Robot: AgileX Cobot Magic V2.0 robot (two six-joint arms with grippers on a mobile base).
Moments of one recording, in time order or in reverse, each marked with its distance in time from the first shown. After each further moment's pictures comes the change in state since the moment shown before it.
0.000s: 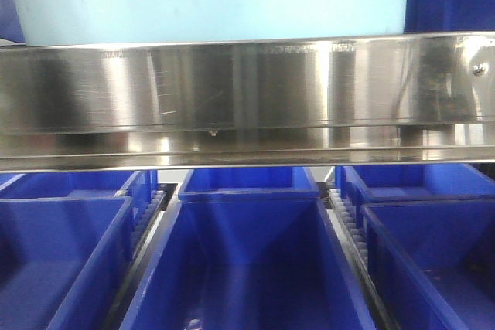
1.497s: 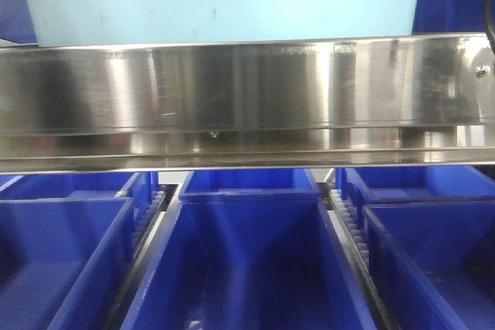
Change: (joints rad) left arm 0.000 0.025 -0.189 0.081 0.128 0.006; right arm 0.003 0.076 -0.260 -0.068 0.196 0.005
